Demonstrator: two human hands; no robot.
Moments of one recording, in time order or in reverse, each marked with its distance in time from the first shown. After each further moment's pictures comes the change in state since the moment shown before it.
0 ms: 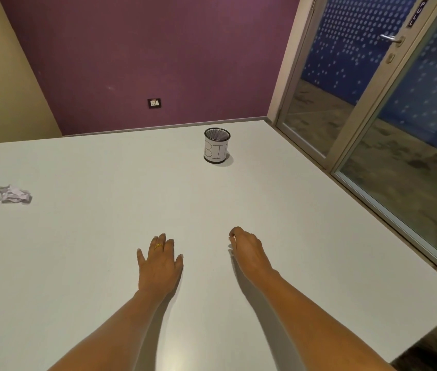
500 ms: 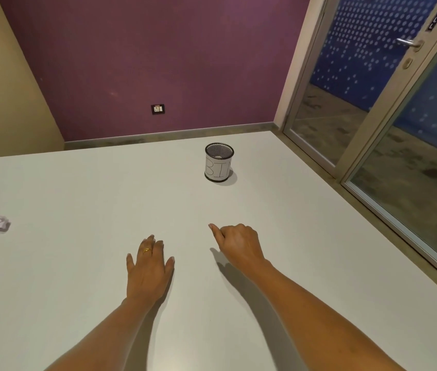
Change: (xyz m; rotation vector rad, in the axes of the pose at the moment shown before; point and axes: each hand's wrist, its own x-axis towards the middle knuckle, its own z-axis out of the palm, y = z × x) left_hand 0.074 -0.003 -0.009 -0.054 0.087 -0.049; right_hand 0.087 -0.046 -0.008 -0.645 0.182 -0.484
